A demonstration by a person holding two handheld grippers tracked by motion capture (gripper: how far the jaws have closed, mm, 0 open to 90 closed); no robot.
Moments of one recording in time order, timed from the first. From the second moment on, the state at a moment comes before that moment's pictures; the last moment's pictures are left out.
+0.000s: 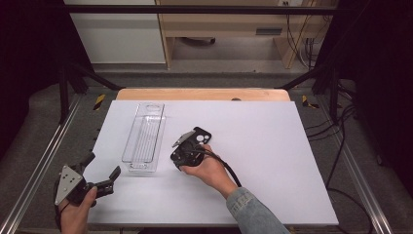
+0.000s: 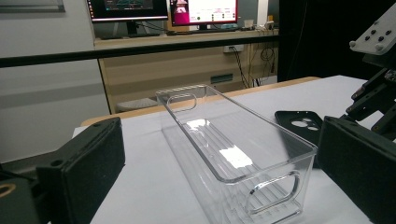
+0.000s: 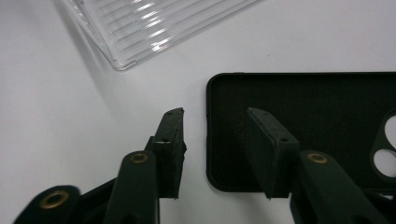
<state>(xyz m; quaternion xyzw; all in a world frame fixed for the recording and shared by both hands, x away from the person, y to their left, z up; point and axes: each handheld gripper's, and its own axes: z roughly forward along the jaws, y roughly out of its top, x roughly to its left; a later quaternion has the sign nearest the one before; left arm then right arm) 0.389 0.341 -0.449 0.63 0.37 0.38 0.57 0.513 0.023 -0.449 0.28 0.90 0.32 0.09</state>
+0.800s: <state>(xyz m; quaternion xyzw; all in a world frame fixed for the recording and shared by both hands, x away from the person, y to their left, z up) 0.389 0.341 -0.449 0.63 0.37 0.38 0.57 0.519 0.026 -0.460 0.29 0.90 0.30 0.07</state>
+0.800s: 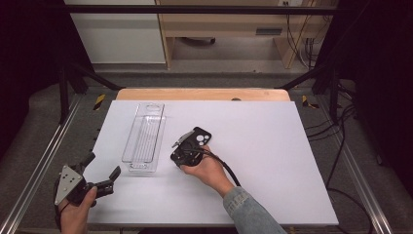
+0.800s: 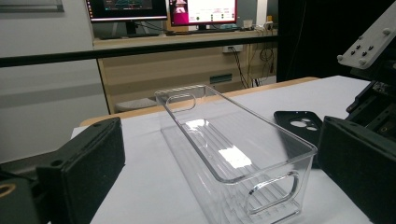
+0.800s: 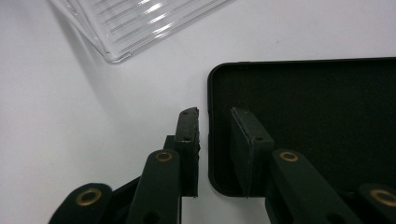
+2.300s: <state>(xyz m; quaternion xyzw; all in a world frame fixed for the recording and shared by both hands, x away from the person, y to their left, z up) 0.390 0.340 -0.450 0.64 0.37 0.38 0.57 0.520 0.026 -0.465 0.29 0.91 0.29 0.07</state>
